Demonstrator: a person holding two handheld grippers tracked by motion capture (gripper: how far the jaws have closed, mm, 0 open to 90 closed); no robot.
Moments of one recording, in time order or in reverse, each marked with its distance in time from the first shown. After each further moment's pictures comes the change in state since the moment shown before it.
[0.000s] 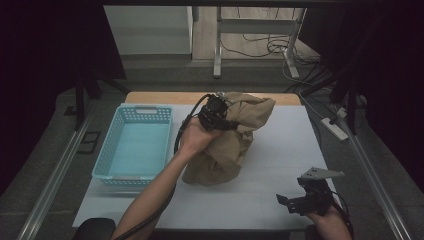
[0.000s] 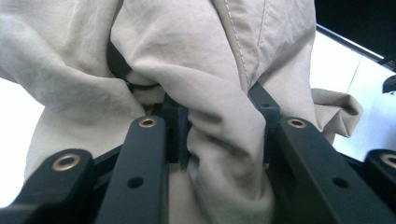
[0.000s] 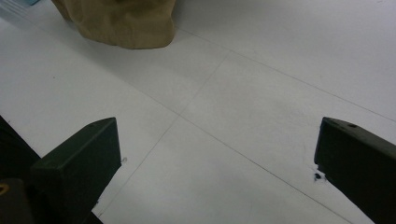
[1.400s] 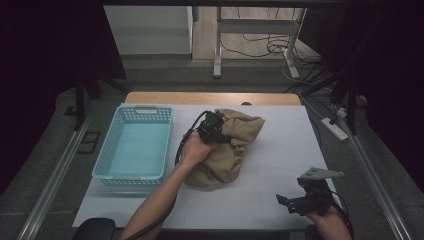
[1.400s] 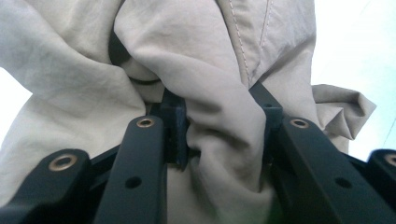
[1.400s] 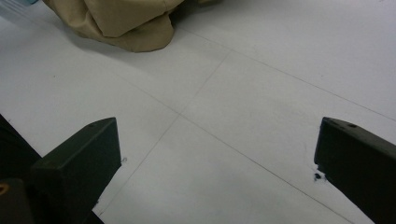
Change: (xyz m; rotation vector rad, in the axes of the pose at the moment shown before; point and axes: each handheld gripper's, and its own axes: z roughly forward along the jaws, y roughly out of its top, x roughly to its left) left arm 0.022 -0.045 0.059 0.110 0.015 -0.087; right arm 0.000 0.000 0.000 0.003 0.001 -0.002
